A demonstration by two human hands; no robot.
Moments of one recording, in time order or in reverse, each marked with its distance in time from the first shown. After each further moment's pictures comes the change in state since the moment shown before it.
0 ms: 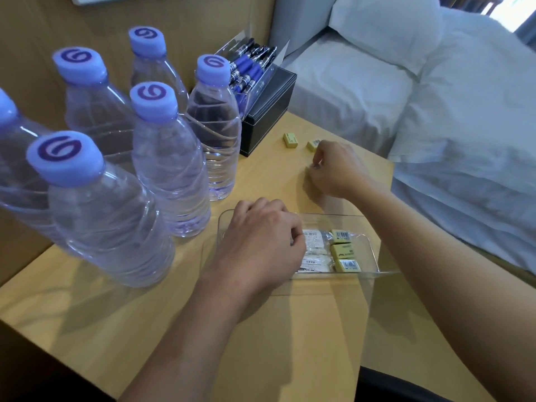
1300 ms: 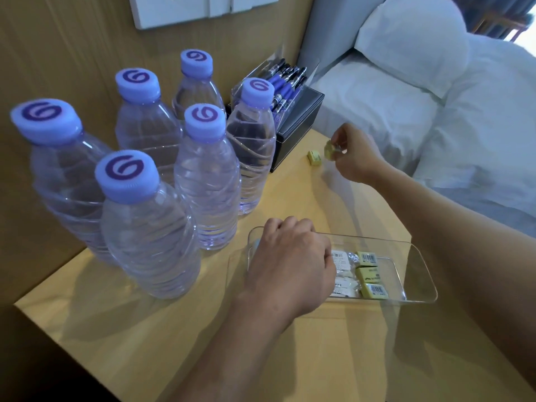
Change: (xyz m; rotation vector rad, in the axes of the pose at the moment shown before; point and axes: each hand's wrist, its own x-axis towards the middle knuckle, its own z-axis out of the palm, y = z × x) left_hand -0.001 0.005 0.001 -0.008 0.026 0.003; right_hand 0.063 -0.007 -0.010 0.224 0.040 -0.053
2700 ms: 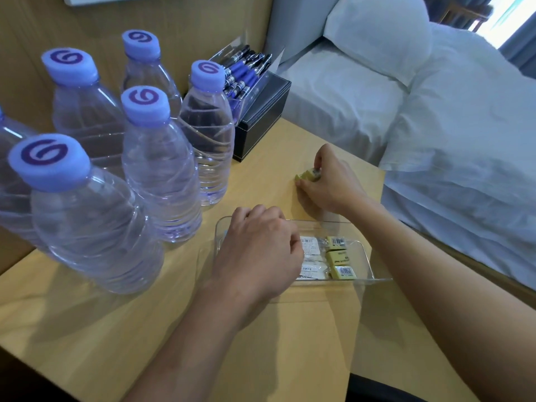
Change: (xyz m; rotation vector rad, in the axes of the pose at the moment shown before) left_hand 0.003 0.004 0.005 0.036 -0.025 -0.030; right_hand -0.086 0.004 0.002 -0.086 -0.015 0.075
